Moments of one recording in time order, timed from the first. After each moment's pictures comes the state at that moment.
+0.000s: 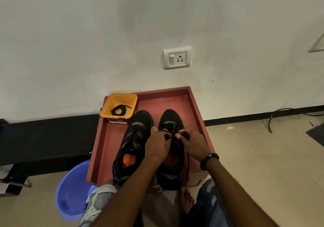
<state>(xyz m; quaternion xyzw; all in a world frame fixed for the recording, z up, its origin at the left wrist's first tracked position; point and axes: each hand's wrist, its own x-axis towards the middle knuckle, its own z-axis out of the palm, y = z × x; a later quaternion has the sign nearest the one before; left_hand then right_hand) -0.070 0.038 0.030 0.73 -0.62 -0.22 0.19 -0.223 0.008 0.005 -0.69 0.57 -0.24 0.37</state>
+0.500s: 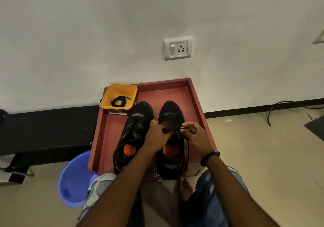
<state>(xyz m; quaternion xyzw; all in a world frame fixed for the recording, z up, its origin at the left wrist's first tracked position) -0.061 0.035 0.026 0.70 -0.61 -0.30 0.21 -0.230 0.025 -0.012 -0.50 0.54 -0.41 0.54</state>
